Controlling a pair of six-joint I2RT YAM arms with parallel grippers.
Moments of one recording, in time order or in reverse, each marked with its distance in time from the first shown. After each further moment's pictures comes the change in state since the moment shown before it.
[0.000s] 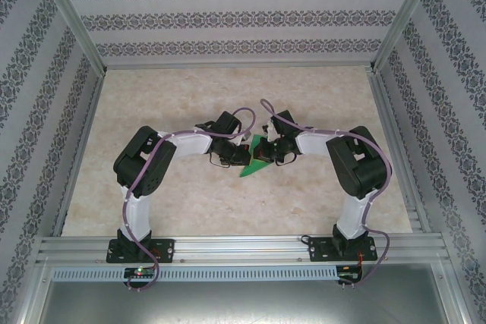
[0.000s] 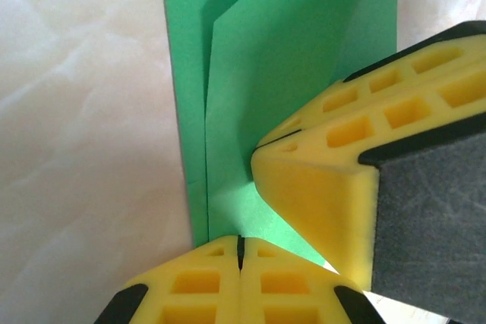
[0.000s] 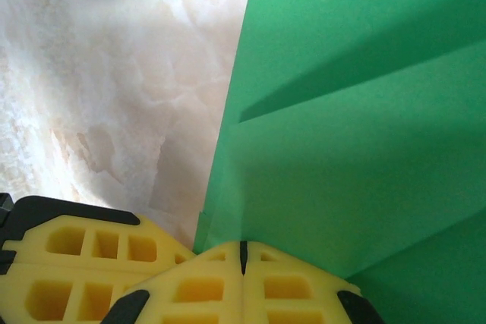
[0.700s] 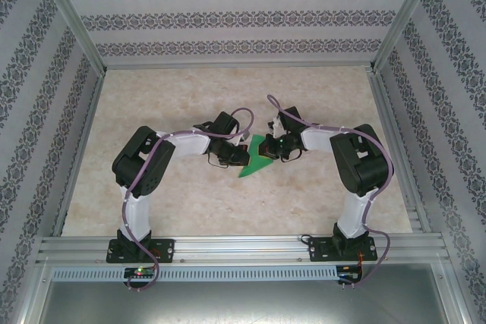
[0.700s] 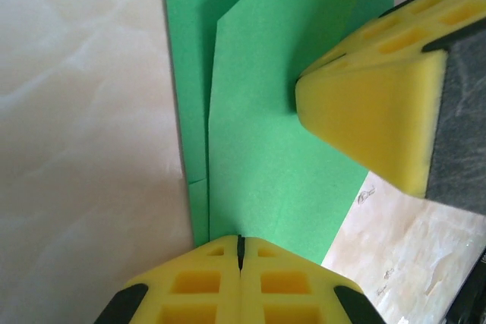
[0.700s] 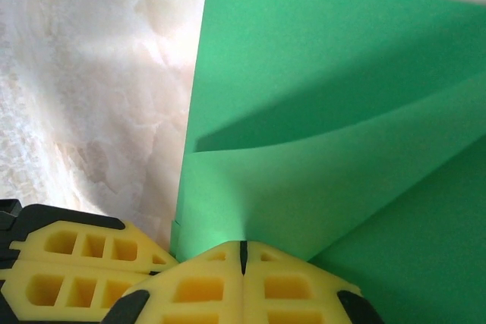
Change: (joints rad) left arm 0.018 -0.008 -0.023 0.018 0.028 0.020; right arm -0.067 0.004 0.018 -0.034 -0.035 -0.050
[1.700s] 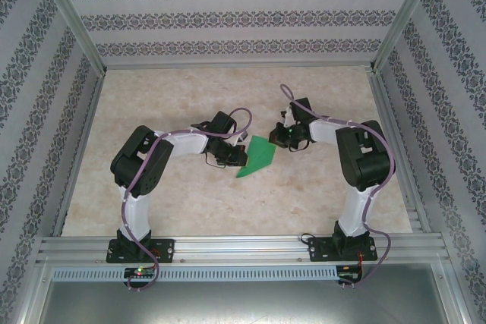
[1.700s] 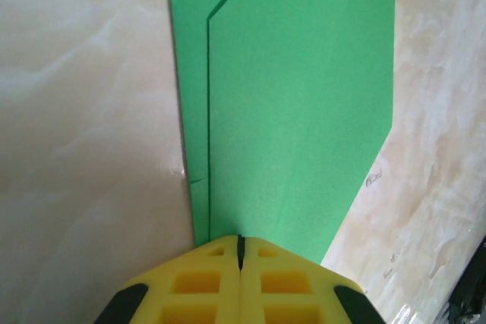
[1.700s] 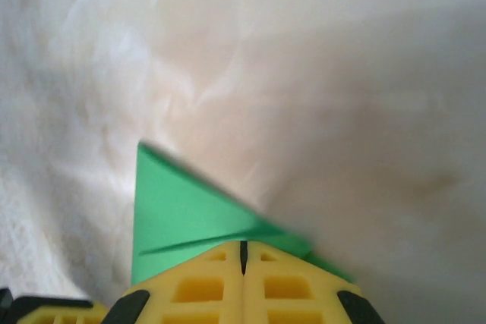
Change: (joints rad) left arm 0.019 -0.005 -0.008 -0.024 0.022 0.042; right arm -0.120 0.039 0.081 -0.009 0.083 -0.008
